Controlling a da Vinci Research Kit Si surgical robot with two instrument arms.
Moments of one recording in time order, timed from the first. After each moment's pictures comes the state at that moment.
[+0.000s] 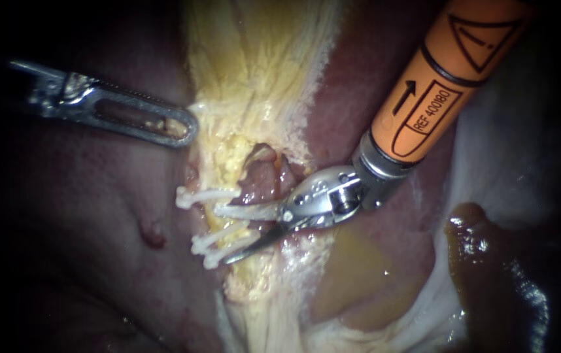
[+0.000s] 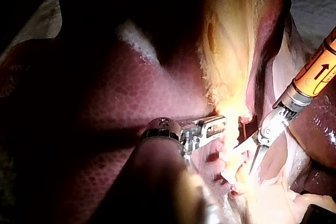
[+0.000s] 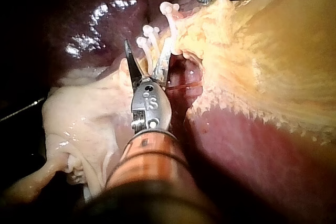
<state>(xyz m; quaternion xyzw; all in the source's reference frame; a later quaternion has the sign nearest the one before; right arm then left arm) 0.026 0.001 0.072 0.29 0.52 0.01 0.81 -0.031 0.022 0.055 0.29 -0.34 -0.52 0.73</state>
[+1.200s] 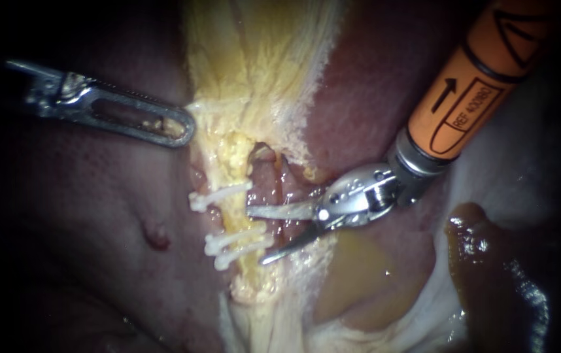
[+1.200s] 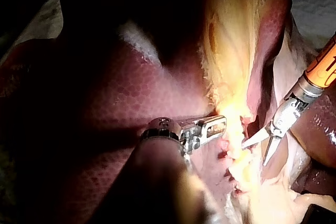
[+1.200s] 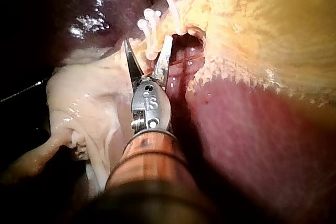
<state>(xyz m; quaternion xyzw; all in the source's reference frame) 0.021 0.001 0.072 0.29 0.52 0.01 0.80 -0.030 0.022 0.055 0.29 -0.34 -0.52 0.73</state>
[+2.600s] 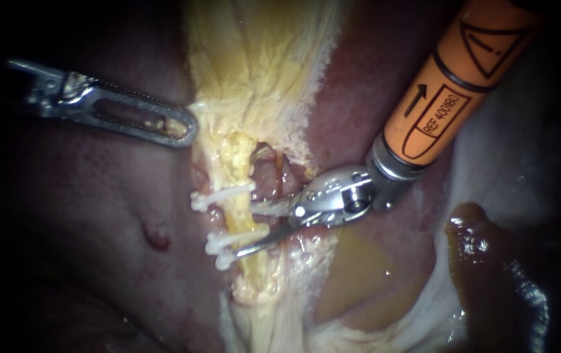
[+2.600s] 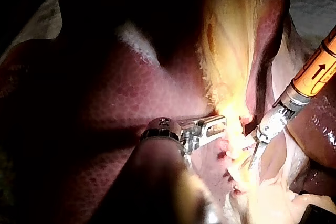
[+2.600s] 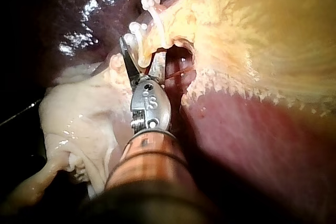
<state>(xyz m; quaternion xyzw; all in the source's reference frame) 0.025 0.001 0.074 0.34 0.52 0.02 0.78 -0.031 0.022 0.055 0.29 -0.34 -0.52 0.73</state>
